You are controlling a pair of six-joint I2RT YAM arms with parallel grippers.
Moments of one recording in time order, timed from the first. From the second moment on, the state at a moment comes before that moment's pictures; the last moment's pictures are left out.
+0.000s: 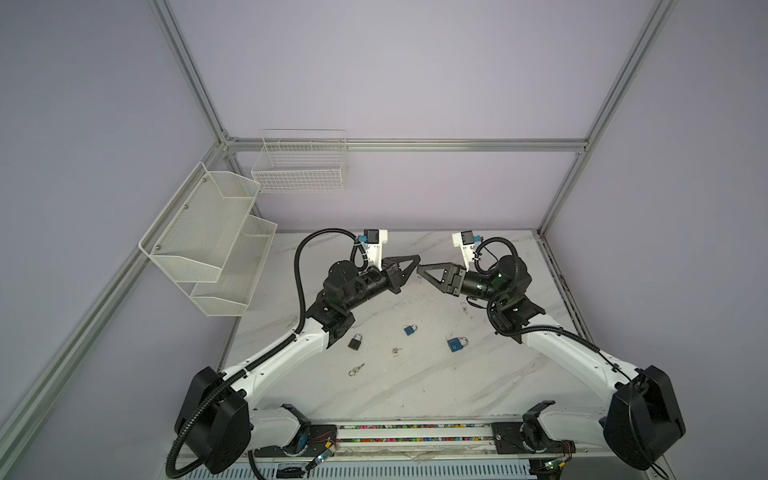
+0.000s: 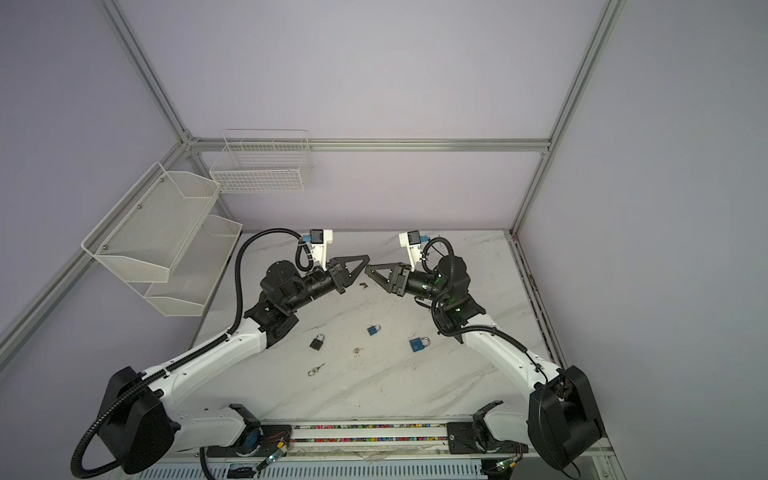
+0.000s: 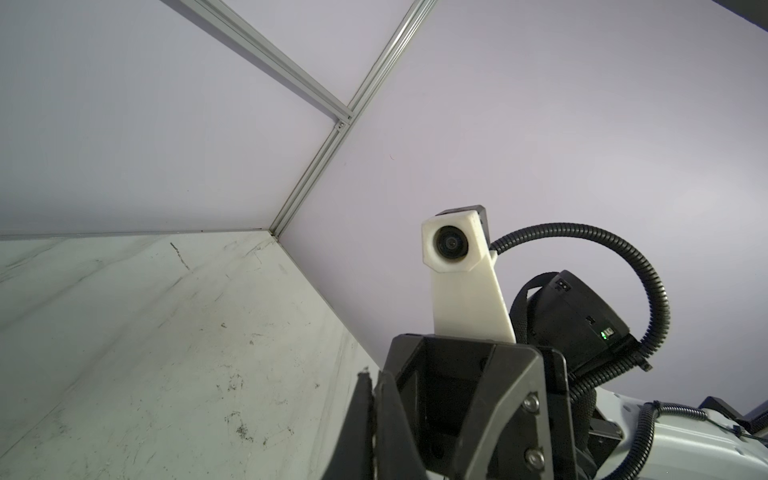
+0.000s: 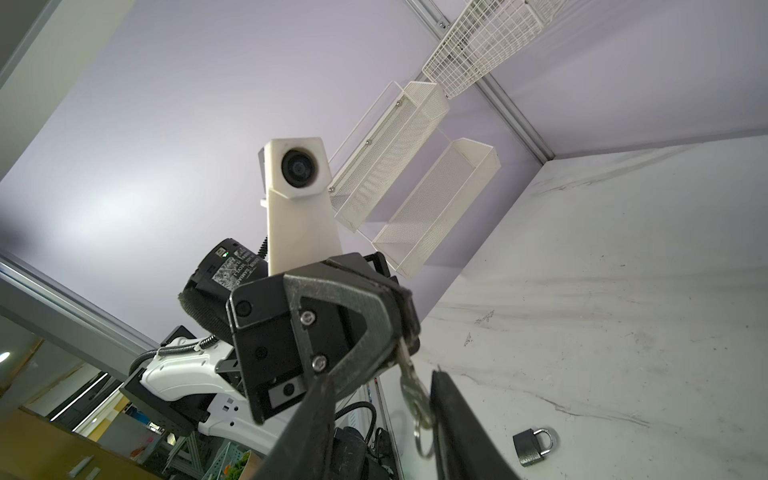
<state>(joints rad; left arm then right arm) -0.60 1.29 0.95 0.47 0.39 -0.71 0.51 1.28 0.88 0.53 -0.79 0.92</state>
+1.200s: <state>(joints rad) -0.60 1.29 0.95 0.45 0.39 -0.71 0.50 1.29 0.88 0.49 -0.78 0.91</state>
